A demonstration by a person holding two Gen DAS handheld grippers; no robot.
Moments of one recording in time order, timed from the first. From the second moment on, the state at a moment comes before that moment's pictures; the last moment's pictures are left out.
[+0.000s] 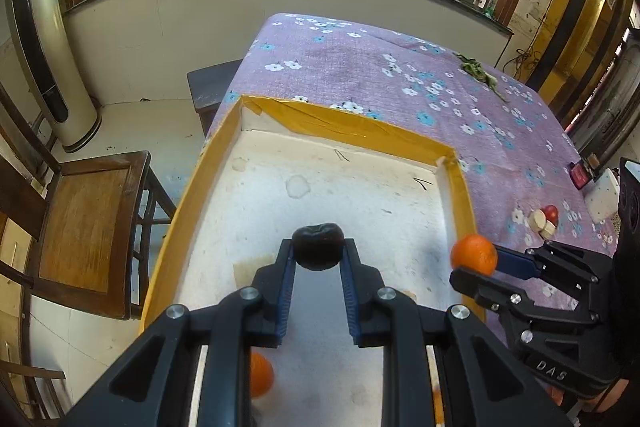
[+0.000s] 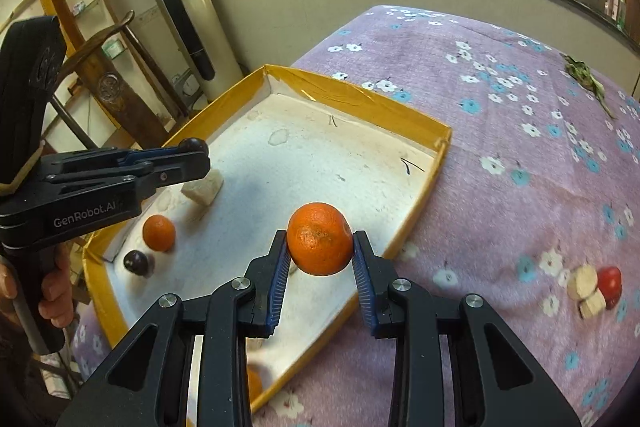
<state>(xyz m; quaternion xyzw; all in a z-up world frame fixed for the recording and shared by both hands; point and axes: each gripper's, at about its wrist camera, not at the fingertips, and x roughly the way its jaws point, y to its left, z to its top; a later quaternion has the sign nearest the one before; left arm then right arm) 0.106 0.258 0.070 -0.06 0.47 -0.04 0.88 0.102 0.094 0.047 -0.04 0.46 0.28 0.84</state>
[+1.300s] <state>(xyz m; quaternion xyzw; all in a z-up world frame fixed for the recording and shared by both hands) 0.115 0.282 0.043 -0.07 0.49 -0.02 0.87 0.100 0.097 0.039 -0.07 0.47 0.26 0.84</state>
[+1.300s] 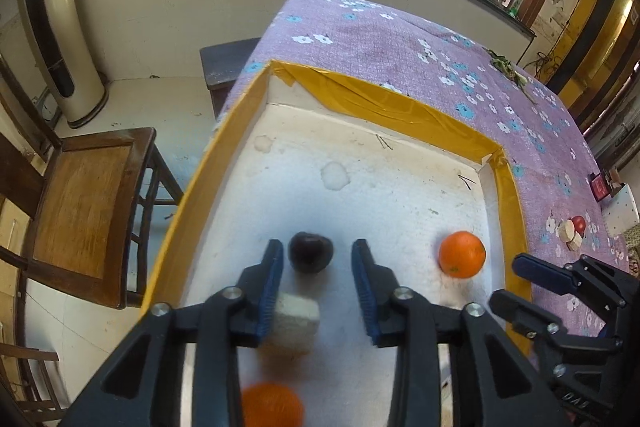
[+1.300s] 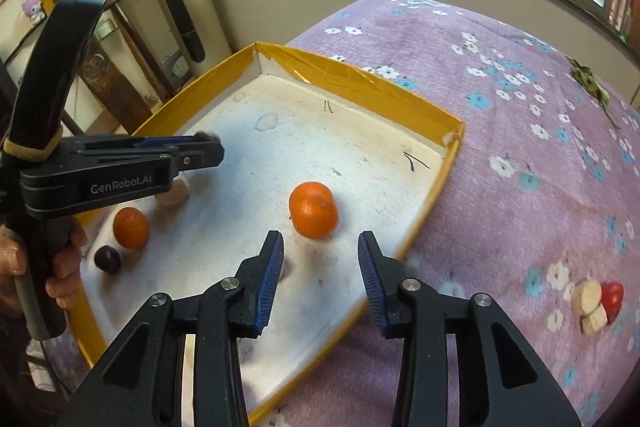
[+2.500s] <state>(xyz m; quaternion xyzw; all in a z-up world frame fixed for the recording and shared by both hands) 0.015 0.115 0.082 -0.01 0.45 -0.04 0.89 0.047 -0.135 0.048 0.06 0.44 0.11 0.89</state>
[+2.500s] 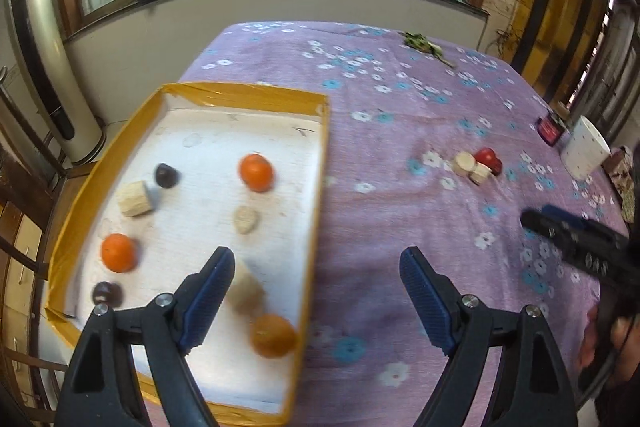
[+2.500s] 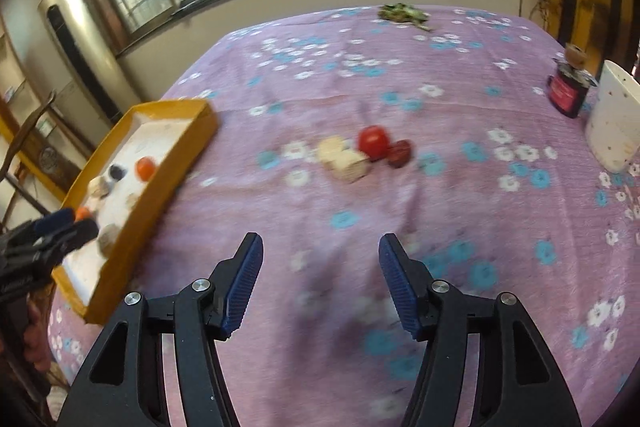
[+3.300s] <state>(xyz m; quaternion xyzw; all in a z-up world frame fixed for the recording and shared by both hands) 0.030 0.056 0.055 0.02 0.50 -0.04 0.87 0.123 -0.126 0.010 -0.01 0.45 0.20 0.87</state>
